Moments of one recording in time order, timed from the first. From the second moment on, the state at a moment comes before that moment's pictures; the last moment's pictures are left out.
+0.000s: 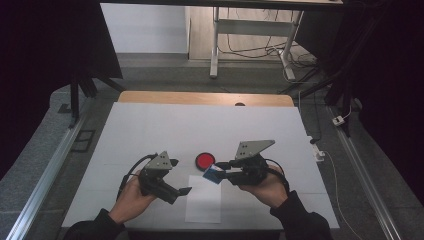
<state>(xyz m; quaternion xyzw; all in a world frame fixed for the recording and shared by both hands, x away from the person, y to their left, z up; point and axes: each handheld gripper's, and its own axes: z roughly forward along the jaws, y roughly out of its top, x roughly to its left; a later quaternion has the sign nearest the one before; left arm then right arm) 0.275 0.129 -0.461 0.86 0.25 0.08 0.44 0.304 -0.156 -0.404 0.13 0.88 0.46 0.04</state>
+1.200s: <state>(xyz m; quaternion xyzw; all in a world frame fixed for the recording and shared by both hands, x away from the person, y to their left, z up) 0.298 0.086 -0.473 0.88 0.15 0.04 0.45 0.307 -0.141 -0.406 0.09 0.88 0.46 0.01</state>
